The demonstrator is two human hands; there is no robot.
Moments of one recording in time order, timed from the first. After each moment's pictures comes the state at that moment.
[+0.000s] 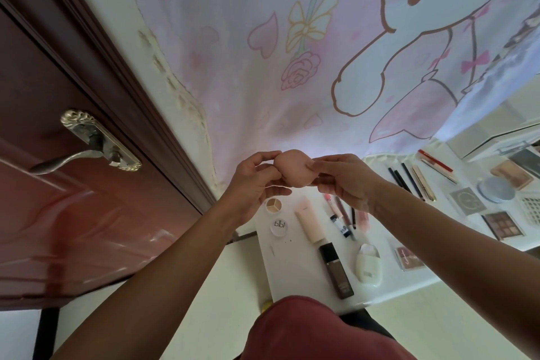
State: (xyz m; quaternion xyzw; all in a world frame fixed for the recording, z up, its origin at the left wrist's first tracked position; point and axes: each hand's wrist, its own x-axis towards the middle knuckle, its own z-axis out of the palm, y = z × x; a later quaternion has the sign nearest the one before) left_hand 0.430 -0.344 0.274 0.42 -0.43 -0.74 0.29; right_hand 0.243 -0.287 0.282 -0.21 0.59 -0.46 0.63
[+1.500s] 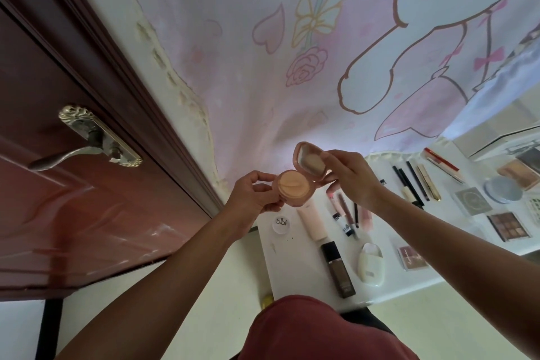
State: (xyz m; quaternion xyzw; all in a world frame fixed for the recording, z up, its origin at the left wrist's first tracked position) left_hand 0.448 -0.338 0.231 0.49 -0.44 -0.71 0.26; right_hand 0.234 -0.288 0.256 -0.44 0.66 -0.41 0.46
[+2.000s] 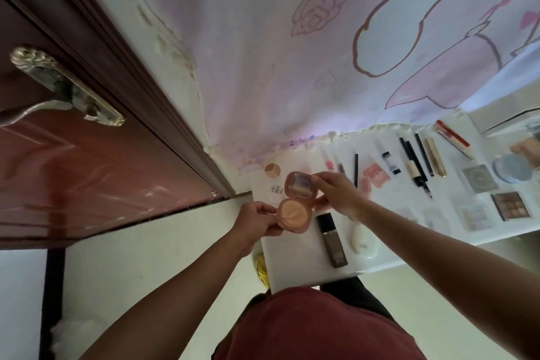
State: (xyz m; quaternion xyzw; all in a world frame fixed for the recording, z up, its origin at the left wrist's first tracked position) left_hand 0.449 -0.278 0.140 0.61 -0.36 -0.70 0.13; right_hand 0.240 -0.260 0.146 -0.34 0.69 -0.29 0.58
